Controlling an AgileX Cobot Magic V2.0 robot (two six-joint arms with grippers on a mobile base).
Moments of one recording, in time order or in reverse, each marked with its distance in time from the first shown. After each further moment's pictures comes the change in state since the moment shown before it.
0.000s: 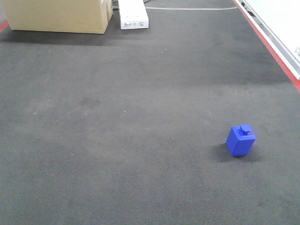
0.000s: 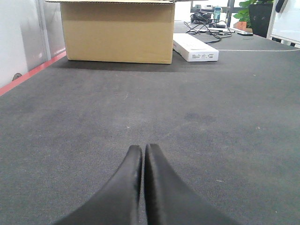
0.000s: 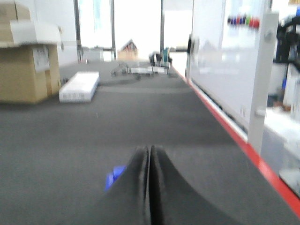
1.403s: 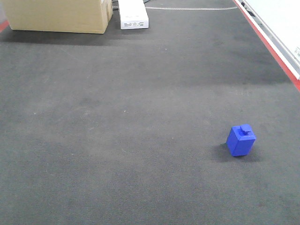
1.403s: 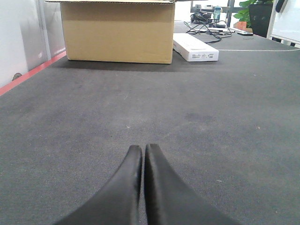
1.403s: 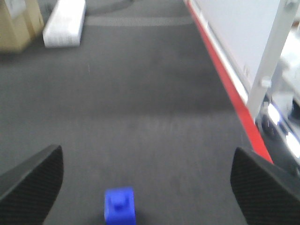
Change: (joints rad) left arm 0.000 0.000 0.000 0.000 0.000 0.000; right arm 0.000 0.816 -0.909 0.056 0.565 -0.041
